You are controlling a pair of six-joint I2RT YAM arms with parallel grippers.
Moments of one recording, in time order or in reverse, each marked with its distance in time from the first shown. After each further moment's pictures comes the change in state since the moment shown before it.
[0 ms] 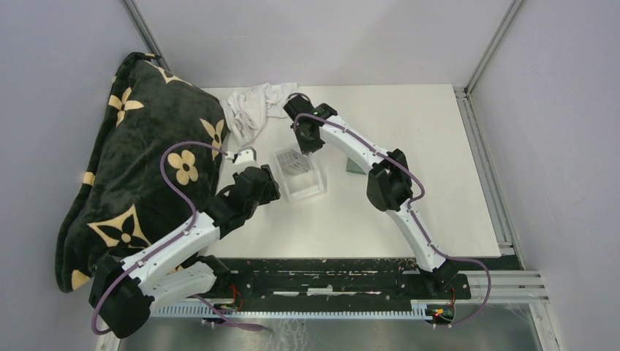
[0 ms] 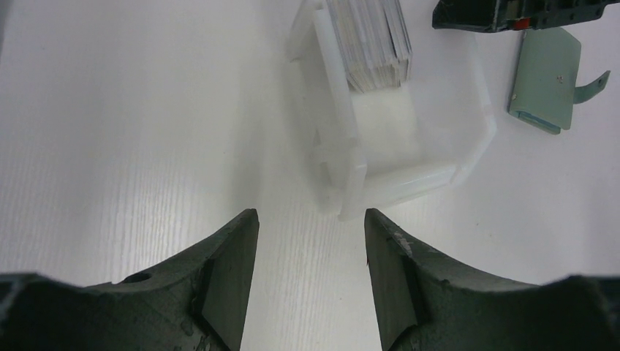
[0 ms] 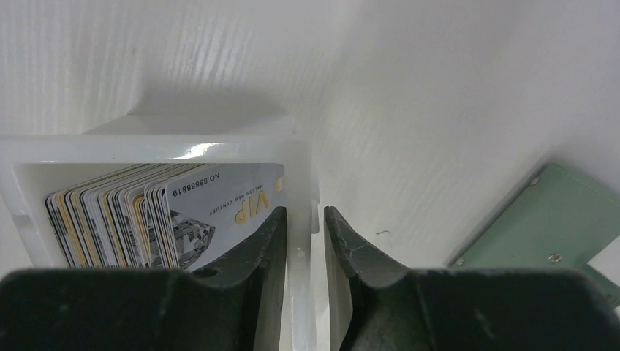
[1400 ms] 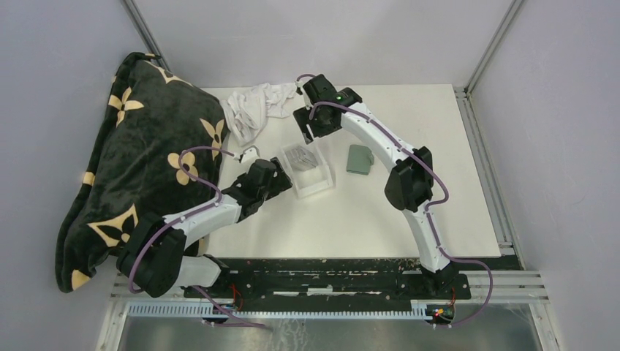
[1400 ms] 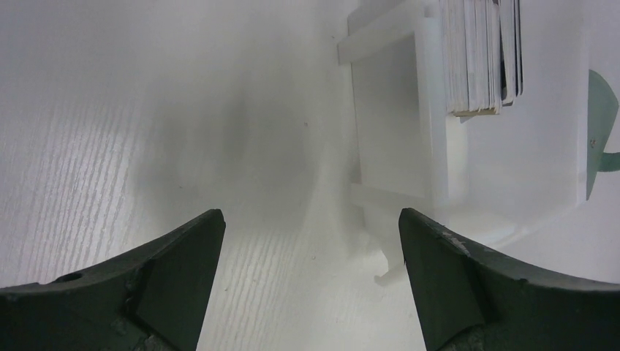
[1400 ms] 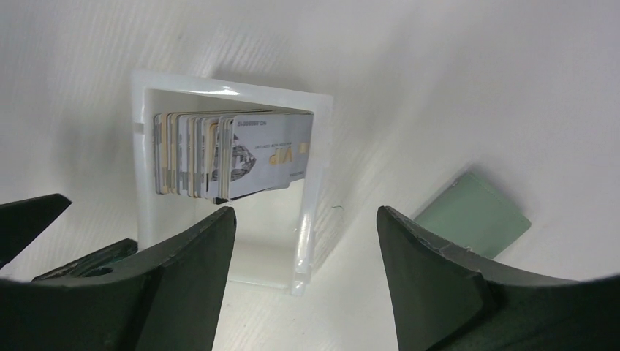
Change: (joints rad) left arm 0.106 0.356 -0.047 0.338 0.100 -0.156; right arm -0.092 -0.192 -0.097 0.037 -0.156 -0.228
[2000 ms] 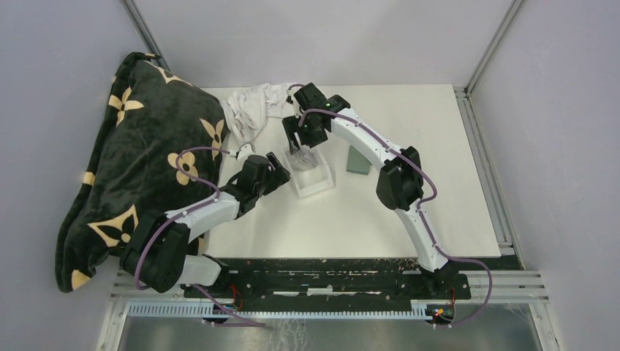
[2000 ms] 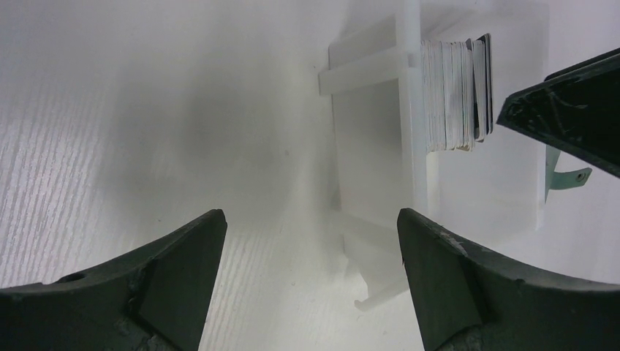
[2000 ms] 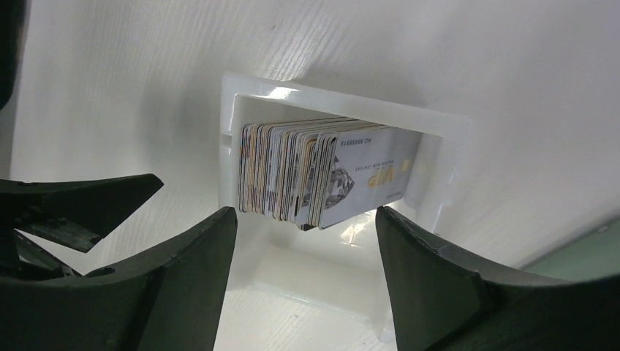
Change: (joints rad) left arm 0.086 0.035 -0.007 0.105 0.105 -0.013; right arm 0.032 0.078 0.032 0.027 -0.190 0.106
